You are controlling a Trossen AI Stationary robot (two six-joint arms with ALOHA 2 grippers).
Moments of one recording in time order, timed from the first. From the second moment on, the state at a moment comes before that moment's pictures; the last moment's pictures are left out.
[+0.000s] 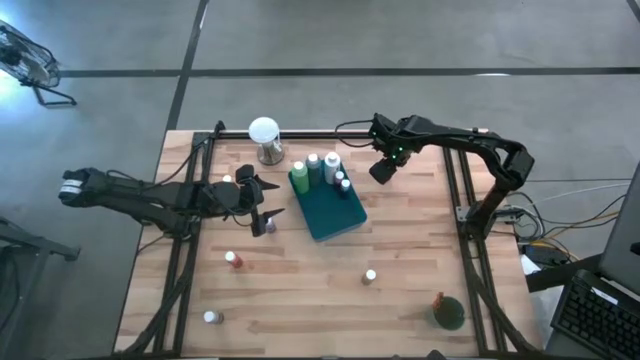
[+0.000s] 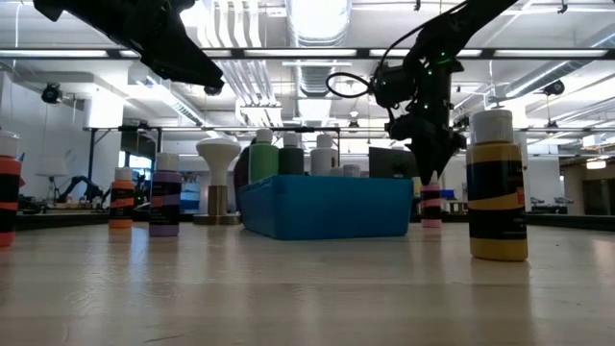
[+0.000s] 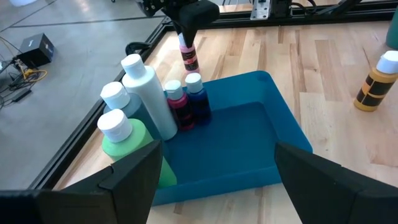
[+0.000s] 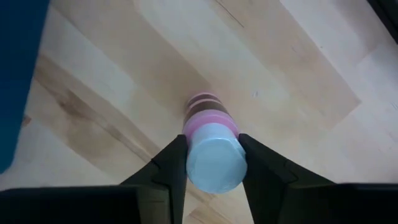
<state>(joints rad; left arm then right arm) -0.07 0.90 0.65 -0.18 -0.38 -0.01 -0.62 1.69 1.23 -0.98 0.05 0.20</state>
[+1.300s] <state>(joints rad) -0.07 0.90 0.65 -0.18 -0.38 0.03 -0.48 1.55 1.47 -1.23 0.02 0.17</state>
